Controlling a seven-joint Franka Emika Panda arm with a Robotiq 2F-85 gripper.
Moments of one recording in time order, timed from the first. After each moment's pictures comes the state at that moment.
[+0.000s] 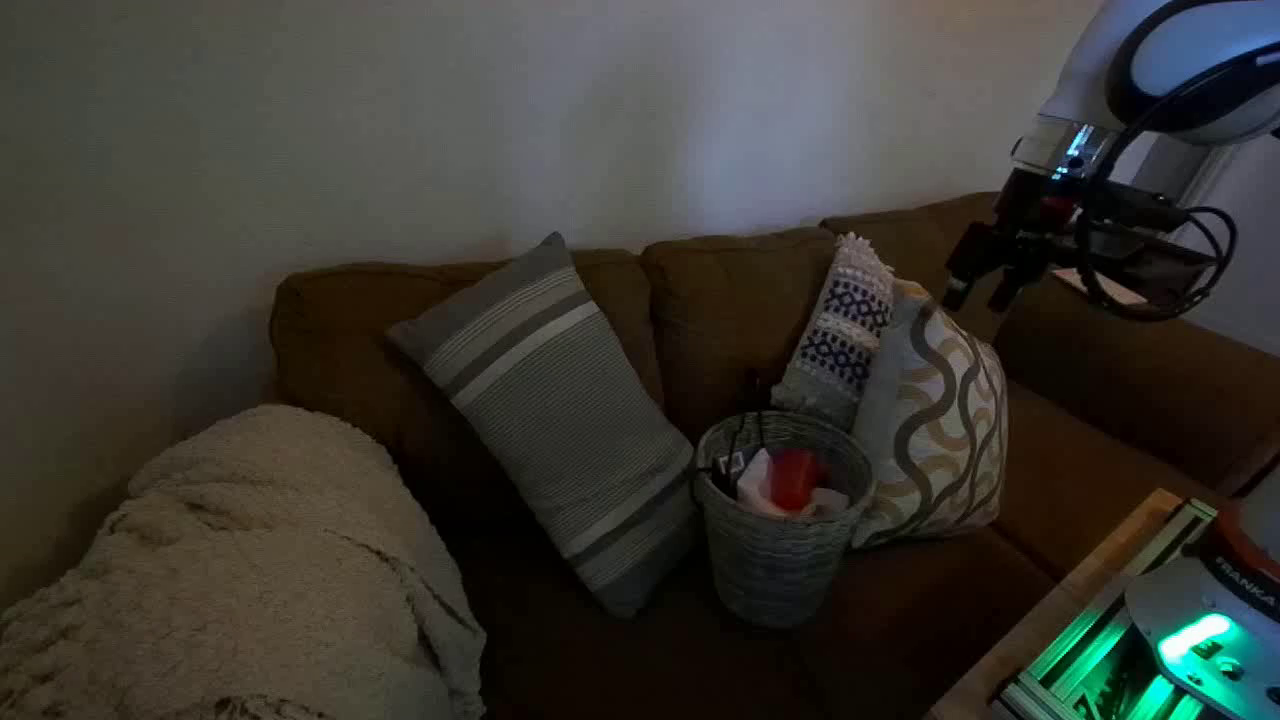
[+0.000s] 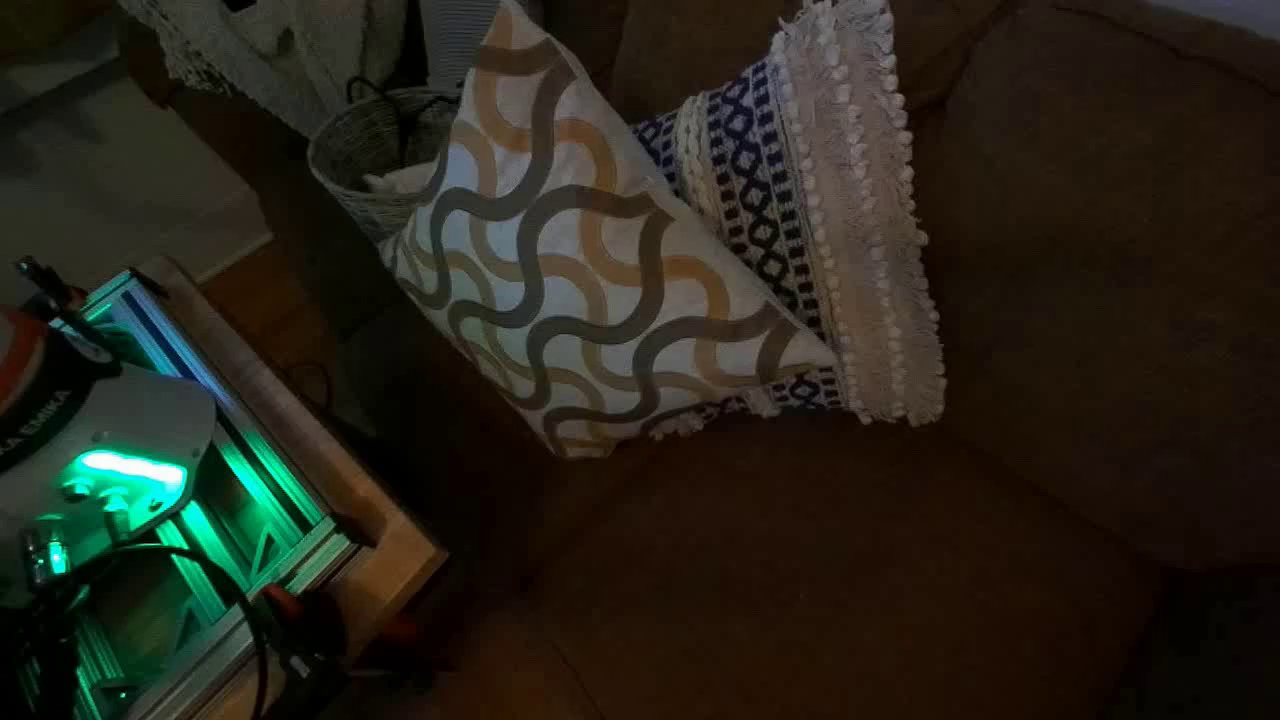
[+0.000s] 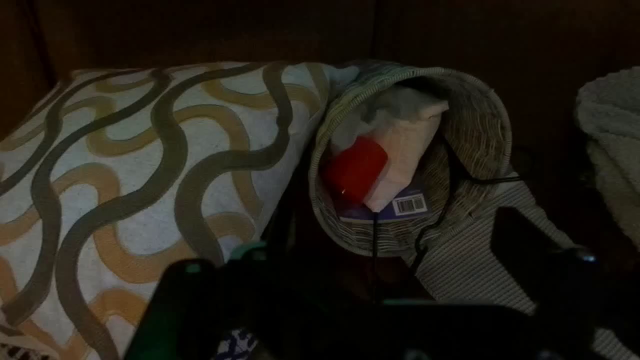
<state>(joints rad) 0.05 -0.67 0.01 -2.74 0.21 2.12 0.09</state>
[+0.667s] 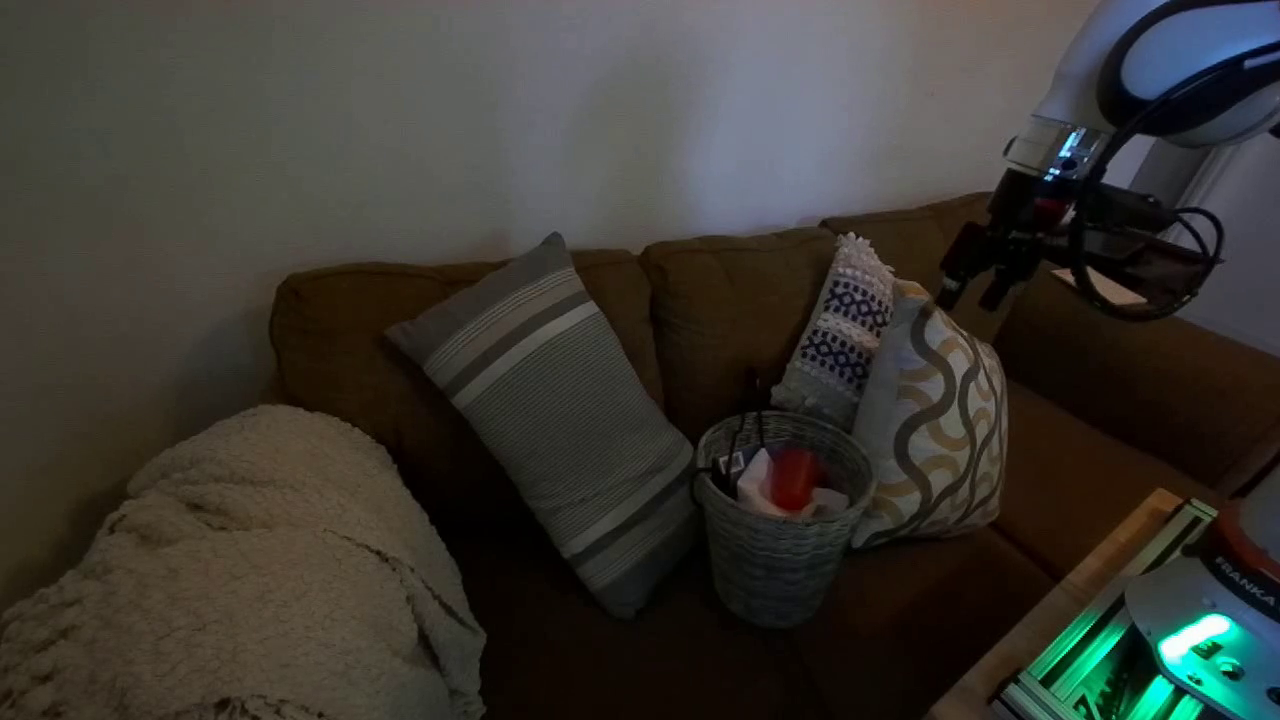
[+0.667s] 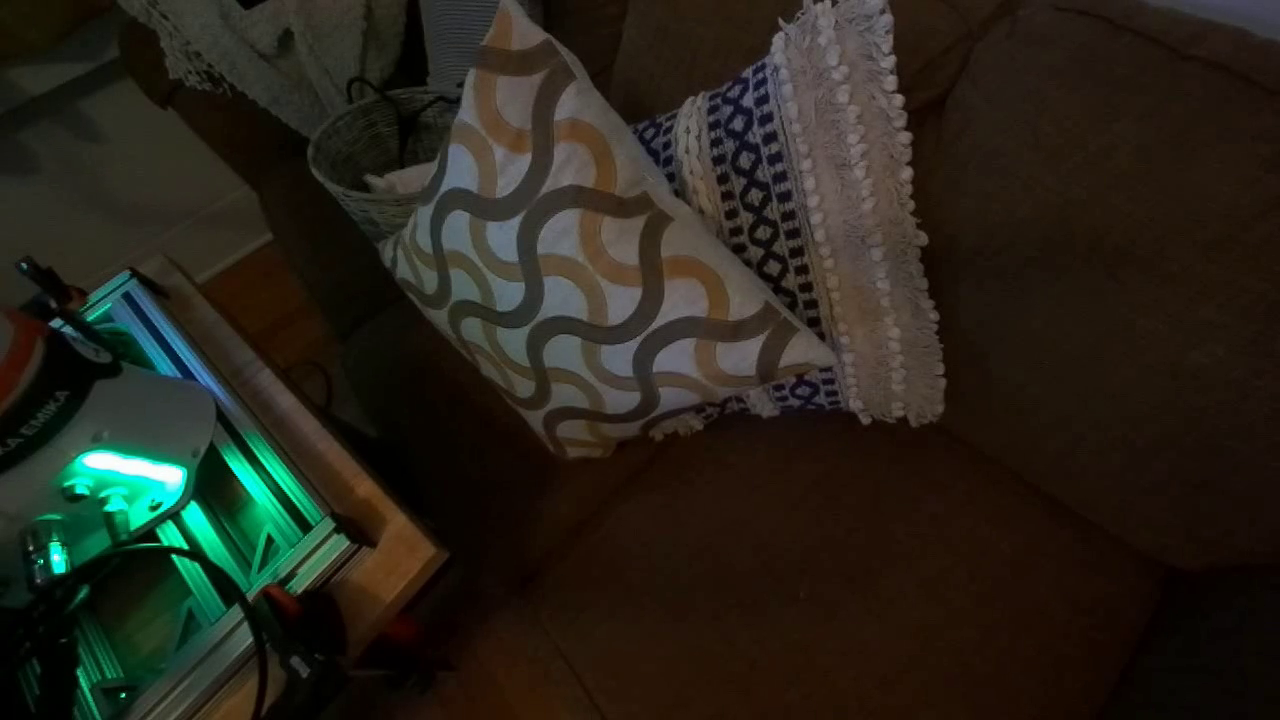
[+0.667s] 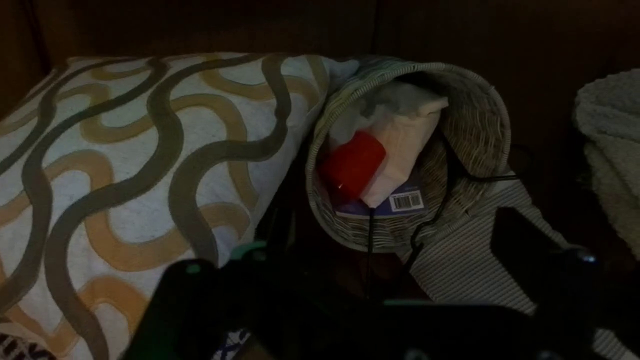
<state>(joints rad) 0.06 -0.64 0.01 -2.74 0.21 2.15 0.05</state>
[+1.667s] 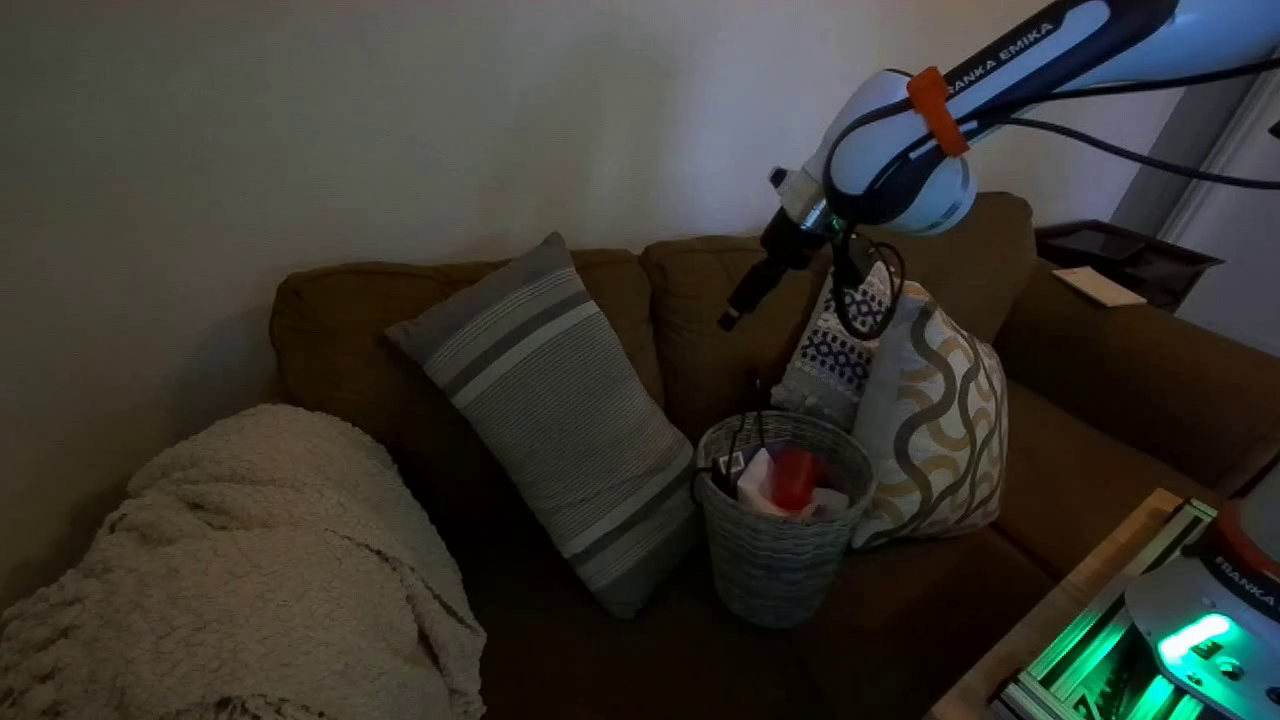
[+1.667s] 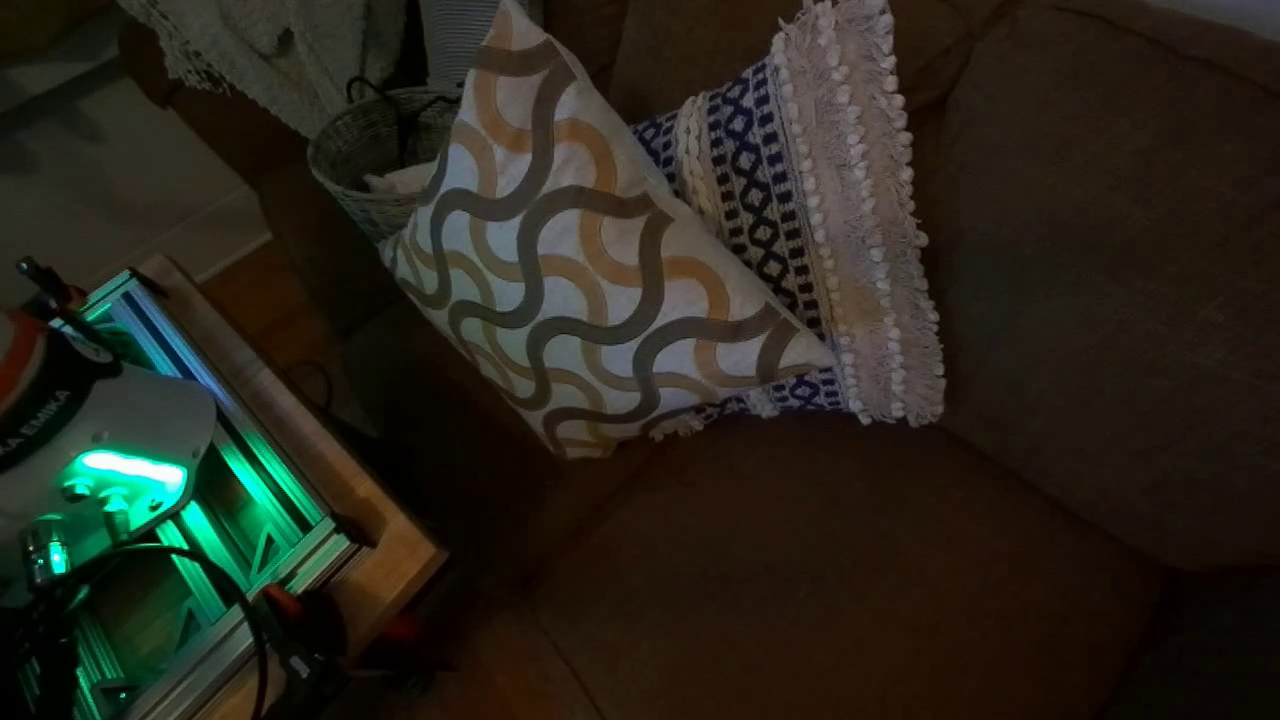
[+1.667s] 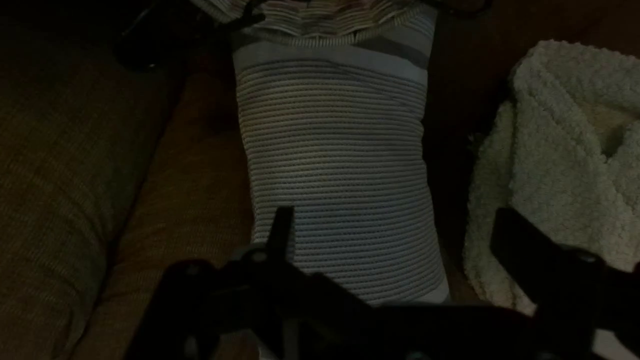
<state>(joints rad) 0.32 0.11 0.09 -2.30 0.44 2.77 -0.48</state>
